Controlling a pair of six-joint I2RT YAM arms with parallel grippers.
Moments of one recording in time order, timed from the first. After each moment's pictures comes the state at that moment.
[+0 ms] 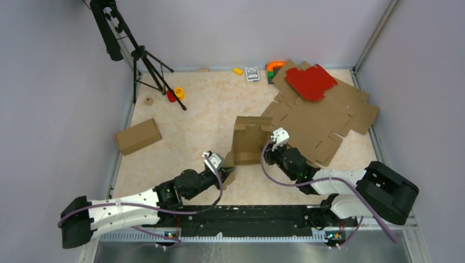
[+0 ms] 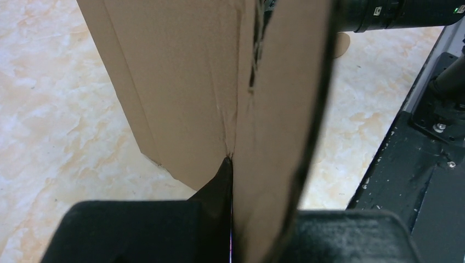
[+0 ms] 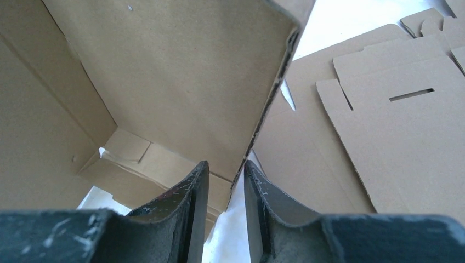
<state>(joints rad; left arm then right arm) -1.15 0.68 0.19 0.33 -0.23 -0.14 0.89 1.28 0.27 0.79 0.33 0.13</state>
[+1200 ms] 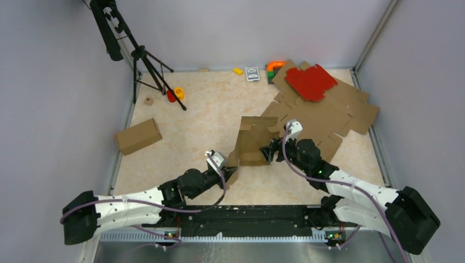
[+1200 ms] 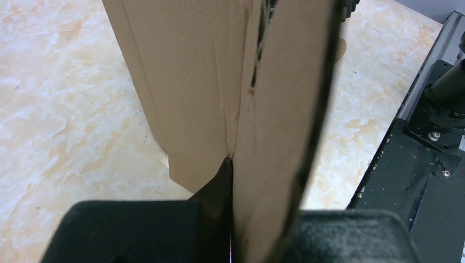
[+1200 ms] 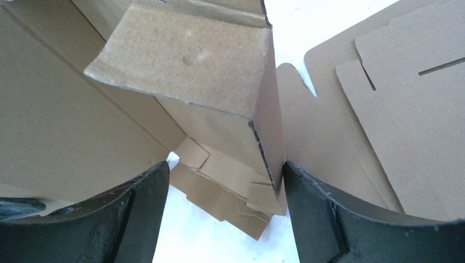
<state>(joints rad) -1.15 0.78 0.18 0.44 -0.23 -0.19 0.72 0.99 0.33 0.39 0.05 0.34</state>
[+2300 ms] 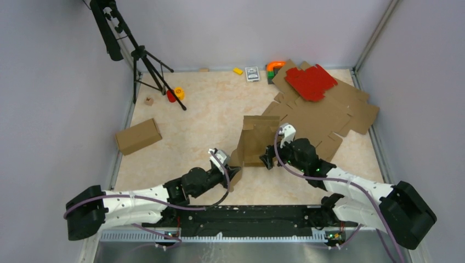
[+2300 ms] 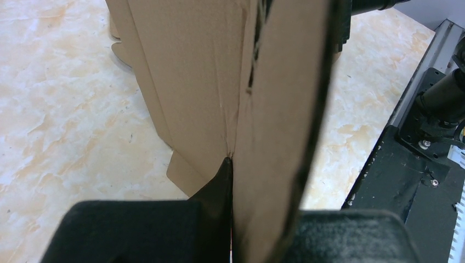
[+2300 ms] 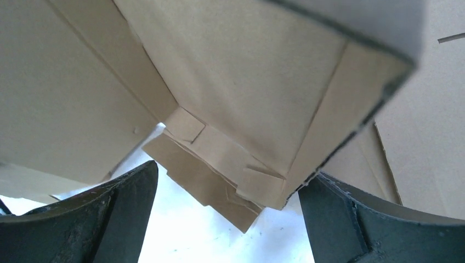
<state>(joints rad) -1.15 0.89 0.19 0.52 -0.22 -0.25 0.70 1.04 0.34 0.29 -0.03 0.24</state>
